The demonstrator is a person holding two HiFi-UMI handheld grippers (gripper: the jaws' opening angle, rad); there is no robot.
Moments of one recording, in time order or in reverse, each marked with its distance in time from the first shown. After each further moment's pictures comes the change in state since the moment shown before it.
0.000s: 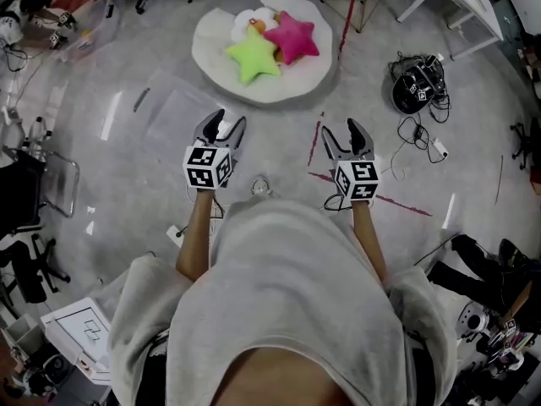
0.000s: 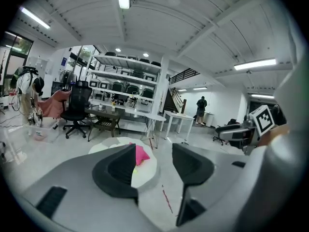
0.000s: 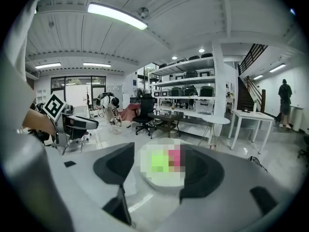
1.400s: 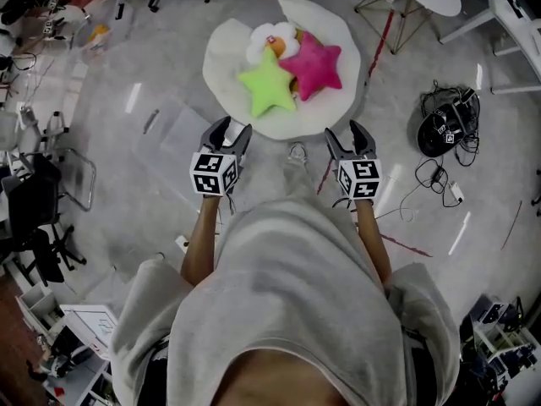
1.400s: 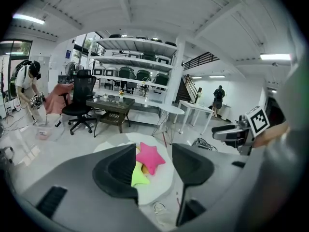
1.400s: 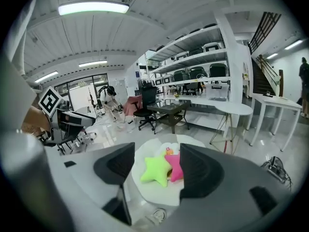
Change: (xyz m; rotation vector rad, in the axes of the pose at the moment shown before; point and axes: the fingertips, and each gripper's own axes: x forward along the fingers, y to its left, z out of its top) left arm 0.278 0.110 0.096 -0.046 0.162 0.129; right arm 0.307 -0.177 0.058 0.057 0.126 0.162
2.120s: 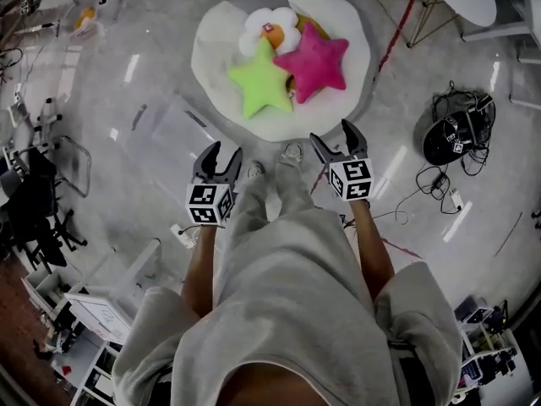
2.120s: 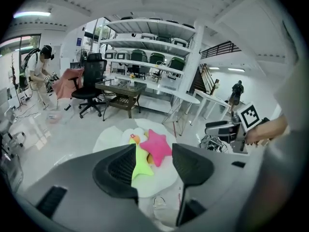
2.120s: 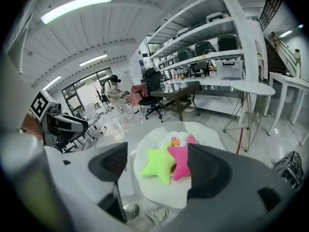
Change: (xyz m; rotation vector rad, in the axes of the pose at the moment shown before) left arm 0.104 0.029 -0.039 -0.117 0.159 0.133; right arm 0.149 -0.072 -0.034 0.042 0.157 0.168
